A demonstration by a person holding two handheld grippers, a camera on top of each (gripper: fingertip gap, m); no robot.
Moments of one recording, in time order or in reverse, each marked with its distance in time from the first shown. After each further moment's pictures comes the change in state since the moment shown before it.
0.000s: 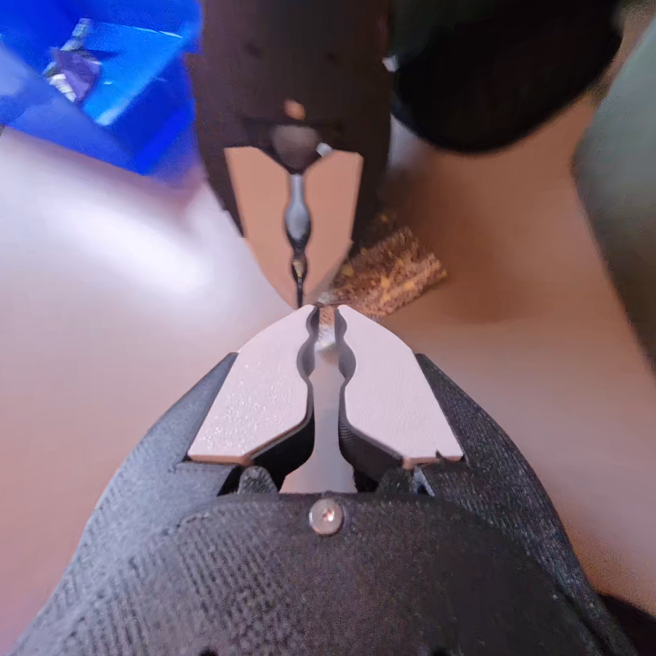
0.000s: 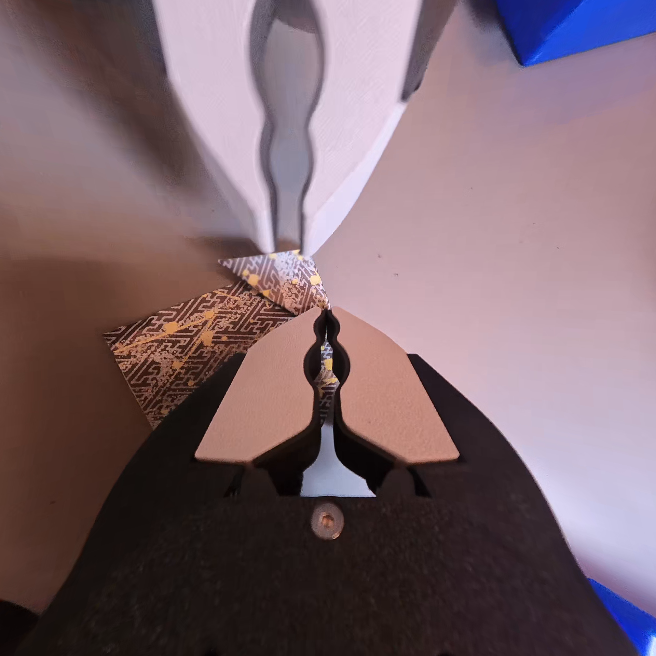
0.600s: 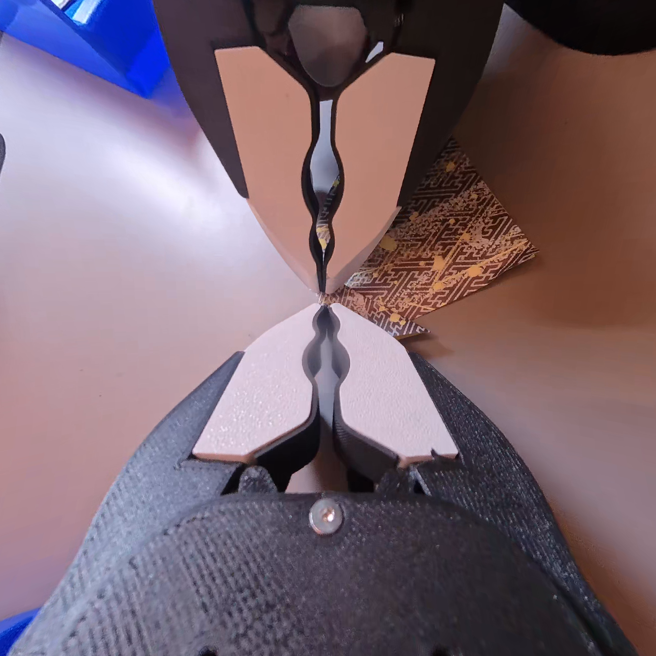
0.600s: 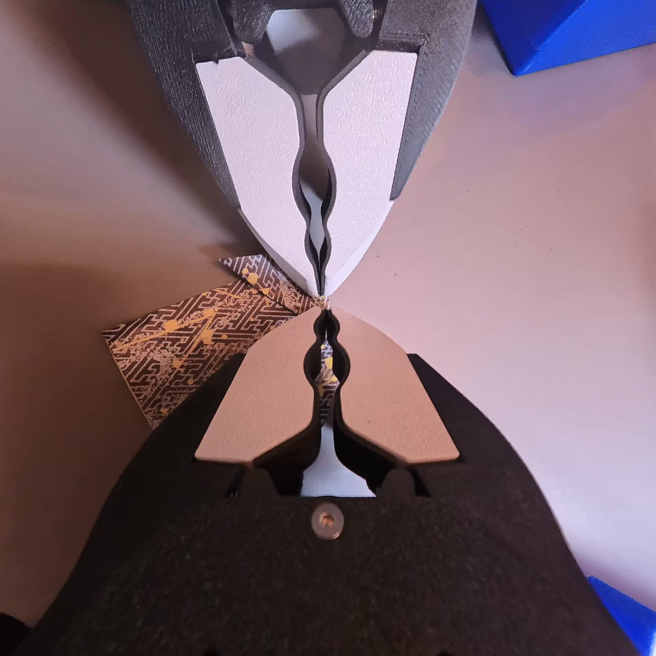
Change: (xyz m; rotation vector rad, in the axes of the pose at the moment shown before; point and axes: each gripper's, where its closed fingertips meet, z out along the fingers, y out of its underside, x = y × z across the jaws) left arm -0.015 0.027 0.029 -0.216 -0.159 0.025; right arm -0.001 0.000 -0.001 0.021 0.015 -0.005
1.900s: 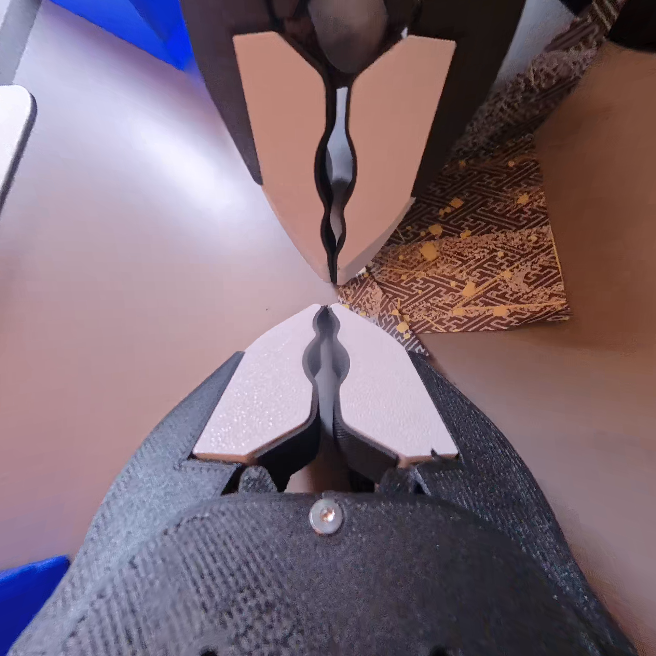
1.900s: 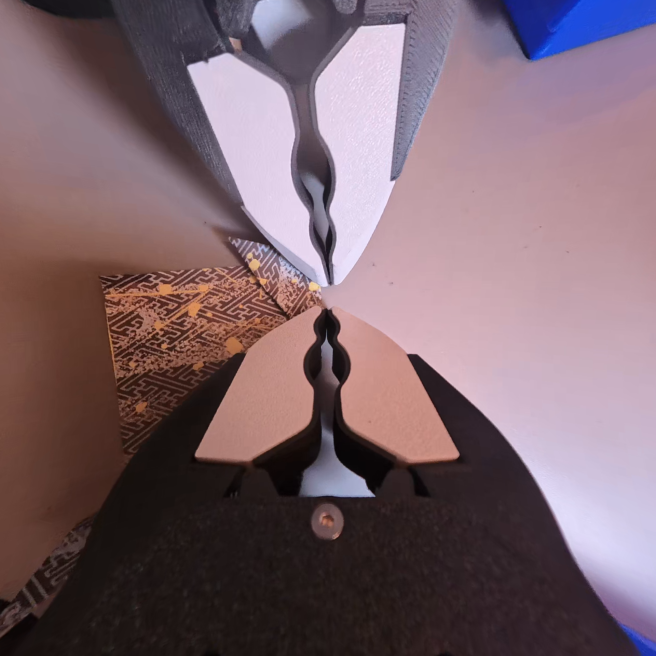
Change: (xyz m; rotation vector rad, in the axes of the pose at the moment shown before) left arm -0.010 0.010 -0.007 -0.001 -0.057 -0.061; right arm 0.004 -0.003 0.006 -0.027 -0.061 0.034
